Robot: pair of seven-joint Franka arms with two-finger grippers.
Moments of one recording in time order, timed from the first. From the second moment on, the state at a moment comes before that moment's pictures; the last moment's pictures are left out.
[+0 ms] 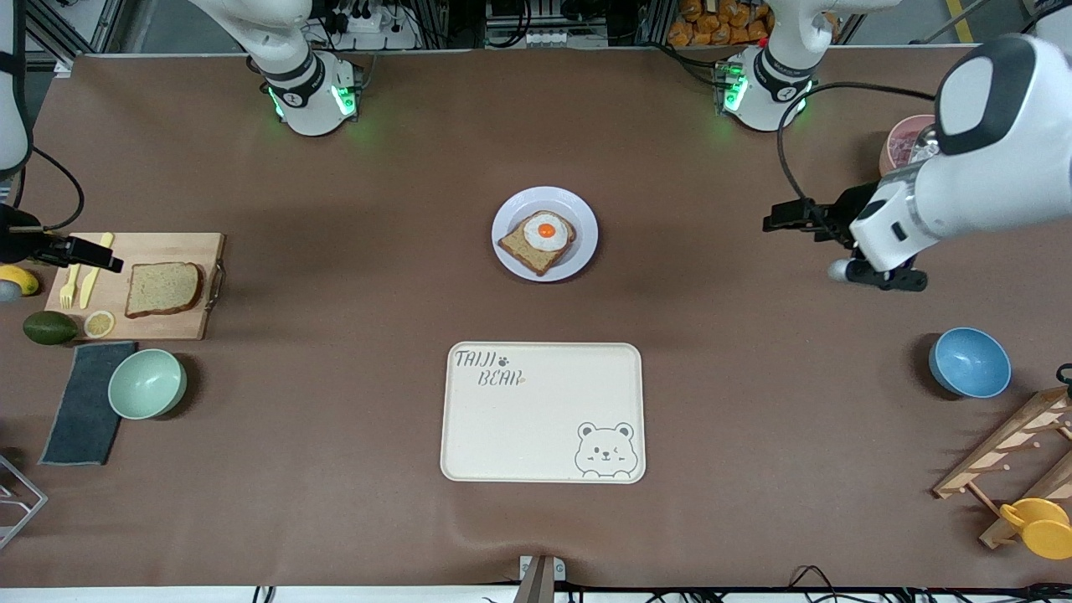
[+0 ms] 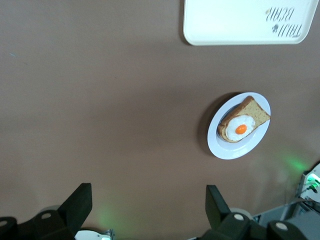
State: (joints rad) left arm -0.11 0.11 -0.04 -1.80 -0.37 1.61 -0.01; right arm -0.36 0.10 0.00 -1.93 0.04 1.88 -0.26
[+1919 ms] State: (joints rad) left arm -0.16 0.50 -0.30 -2.11 -0.98 2.15 0.55; right arm -0.61 0.54 0.00 -1.87 0.14 2.19 -0.78
